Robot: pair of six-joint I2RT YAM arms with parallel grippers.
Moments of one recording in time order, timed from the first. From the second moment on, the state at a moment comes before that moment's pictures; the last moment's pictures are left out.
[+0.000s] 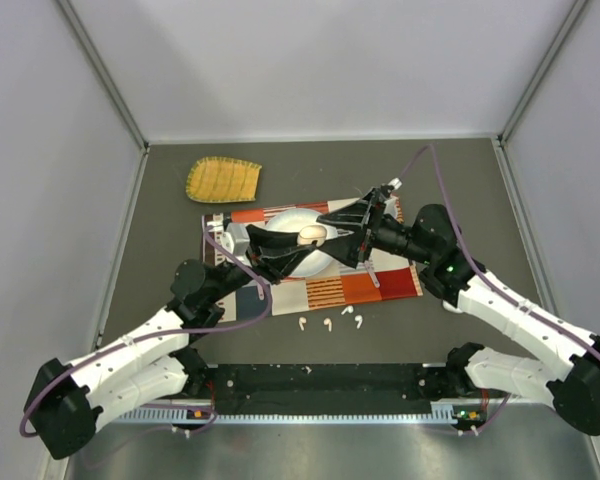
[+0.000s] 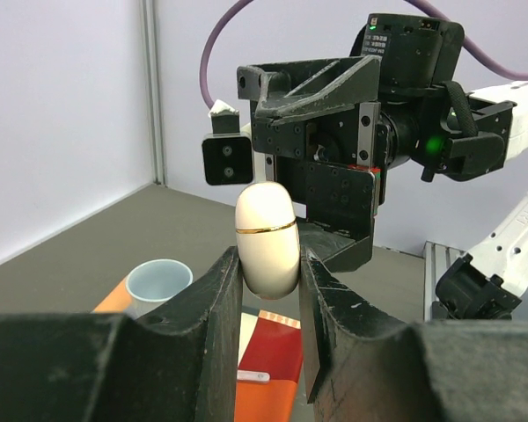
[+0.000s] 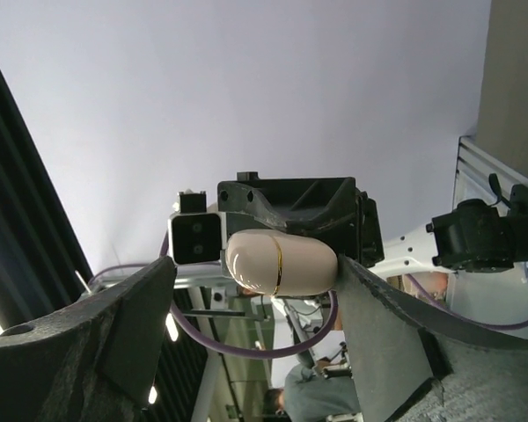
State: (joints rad) left arm -0.75 0.86 0.47 0.82 0.39 -0.26; right arm 0.69 1.05 0.78 0.32 -0.51 1.73
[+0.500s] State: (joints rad) left arm -0.76 0.88 0.47 0.88 0.36 -0.26; right arm 0.71 1.08 0.76 0.40 -0.52 1.83
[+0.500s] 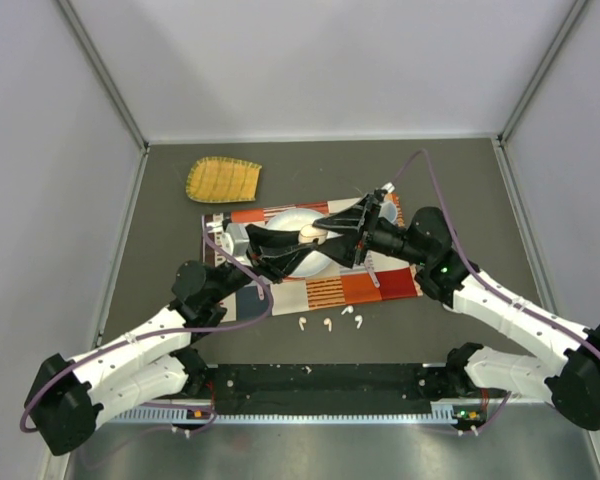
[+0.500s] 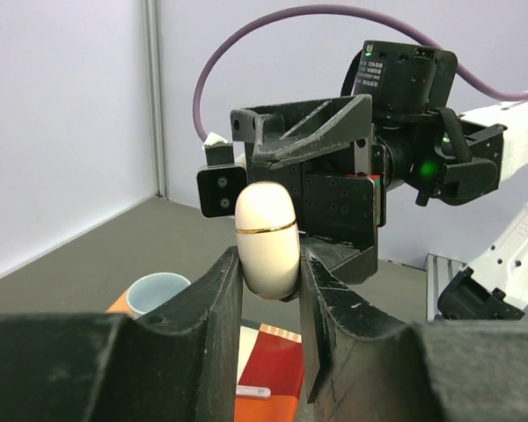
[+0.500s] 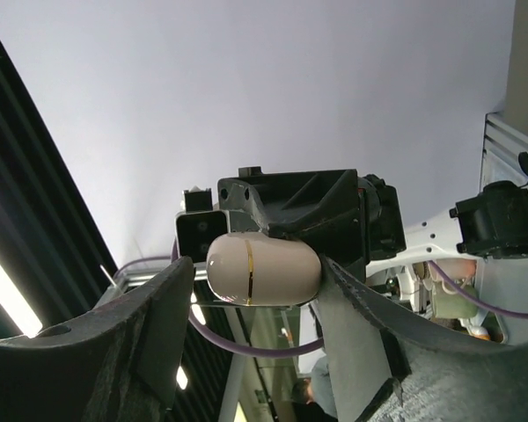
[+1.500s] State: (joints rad) left arm -0.79 0.88 0.47 0.90 0.35 -0.22; right arm 0.71 1.07 0.74 0.44 -0.52 1.85
